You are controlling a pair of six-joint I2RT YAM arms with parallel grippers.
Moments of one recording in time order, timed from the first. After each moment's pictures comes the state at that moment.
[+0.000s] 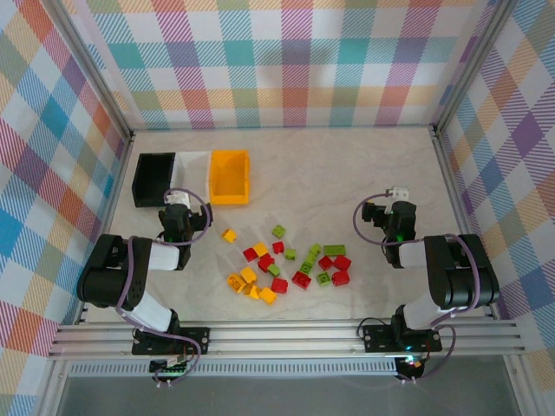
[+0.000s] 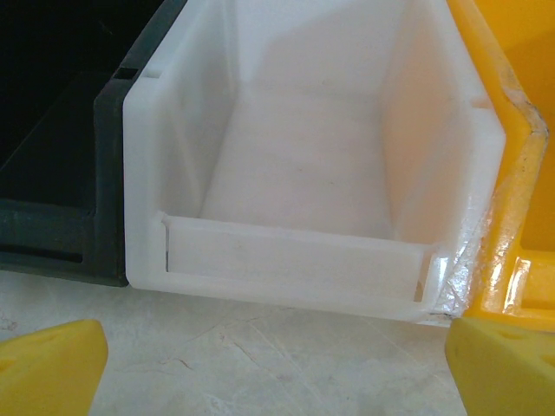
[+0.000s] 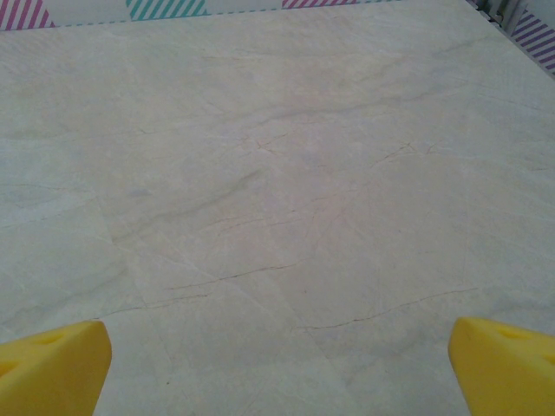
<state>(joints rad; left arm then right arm) -0.10 1.57 0.39 0.73 -0.23 -0.13 0.05 1.54 0.37 0.75 0.11 0.07</state>
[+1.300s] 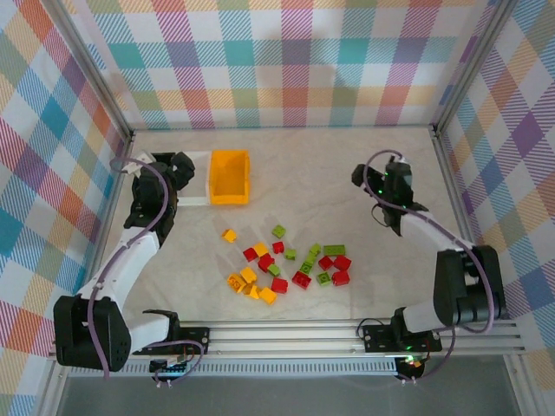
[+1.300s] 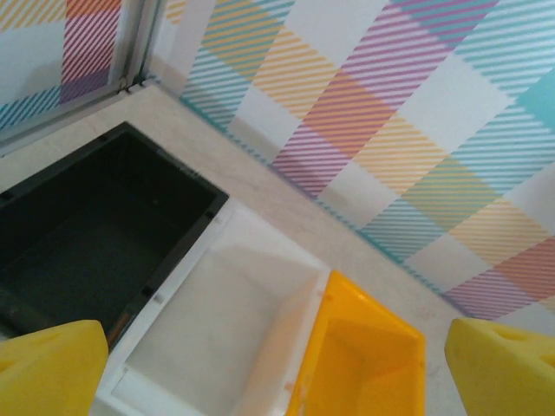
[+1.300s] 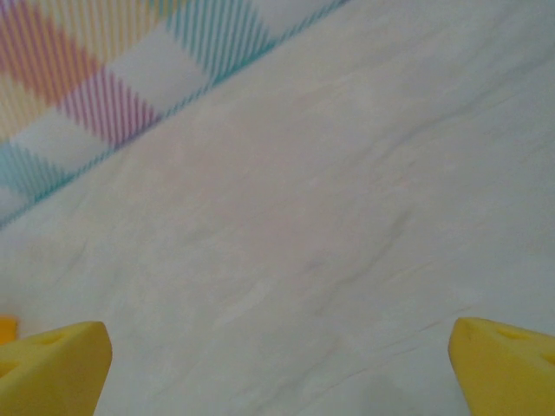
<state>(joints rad) -0.09 1.20 0.83 0.00 -0.30 -0.64 0.17 1.46 0.84 0.08 0.01 0.58</state>
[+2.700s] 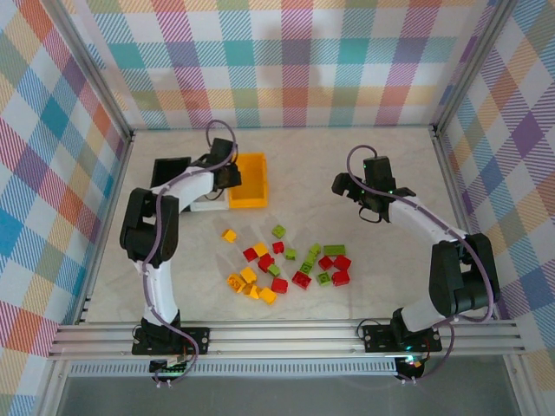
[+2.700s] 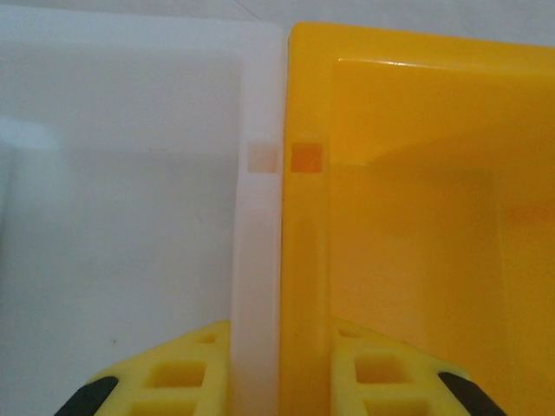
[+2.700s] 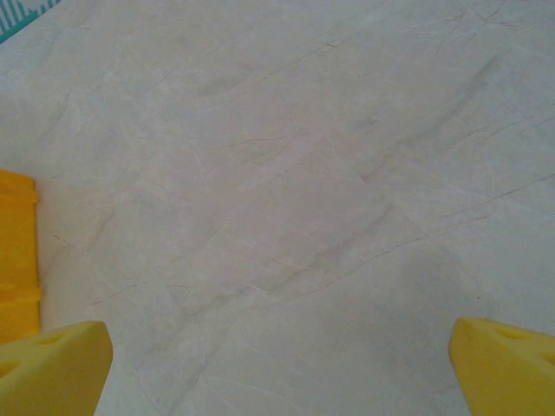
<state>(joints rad) -0.33 1.99 1.43 -0.38 -0.17 -0.38 0.26 1.50 0.97 -0.28 -0.02 0.57</state>
